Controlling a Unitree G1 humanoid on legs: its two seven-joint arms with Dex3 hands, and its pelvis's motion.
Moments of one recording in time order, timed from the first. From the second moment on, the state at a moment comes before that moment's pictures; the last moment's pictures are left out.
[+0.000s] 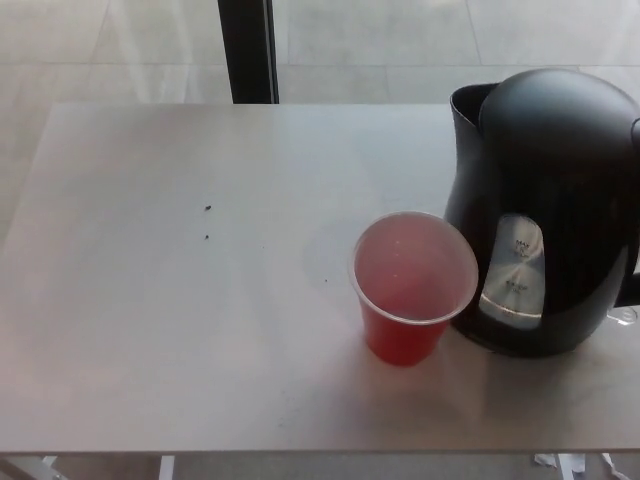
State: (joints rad) left_arm -0.14 0.79 0.36 1.26 -0.17 -0.03 -0.38; right_arm -0.36 0.04 -0.56 -0.29 -0.79 0.45 0.50
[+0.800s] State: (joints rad) left_arm -0.13 0.79 0.36 1.26 -0.17 -0.03 -0.38; right_arm -0.15 -0.29 -0.47 -0.26 -0.44 0.38 0.72
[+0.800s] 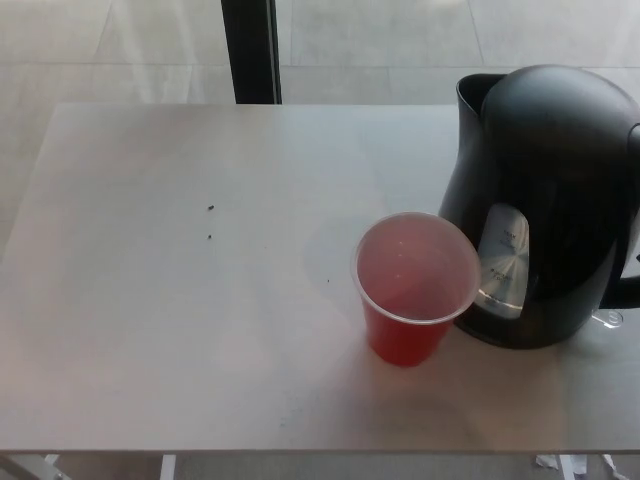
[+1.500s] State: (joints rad) left_arm -0.13 0.79 0.36 1.26 -0.17 -0.03 -0.38; right_arm 0.03 -0.47 -0.87 -0.28 -0.14 0.43 0.86
